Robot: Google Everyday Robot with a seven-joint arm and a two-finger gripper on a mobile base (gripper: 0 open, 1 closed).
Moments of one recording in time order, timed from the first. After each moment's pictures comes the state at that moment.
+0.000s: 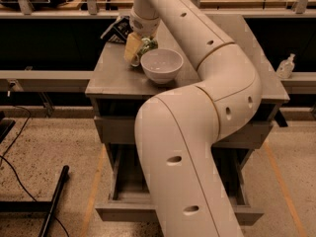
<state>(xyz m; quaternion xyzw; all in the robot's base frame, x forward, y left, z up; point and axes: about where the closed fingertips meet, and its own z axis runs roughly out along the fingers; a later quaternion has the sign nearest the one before) 0.798 0.049 0.861 -0.48 0.86 0.02 0.18</state>
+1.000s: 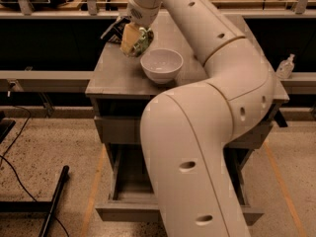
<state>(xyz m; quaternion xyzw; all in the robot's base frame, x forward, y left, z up) 0.781 0.060 0.904 -0.52 0.83 0.04 0.22</state>
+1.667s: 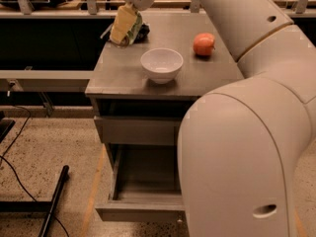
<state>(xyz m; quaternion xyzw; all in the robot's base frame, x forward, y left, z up) 0.705 0.083 0.981 -0.60 0.75 0.10 0.27</state>
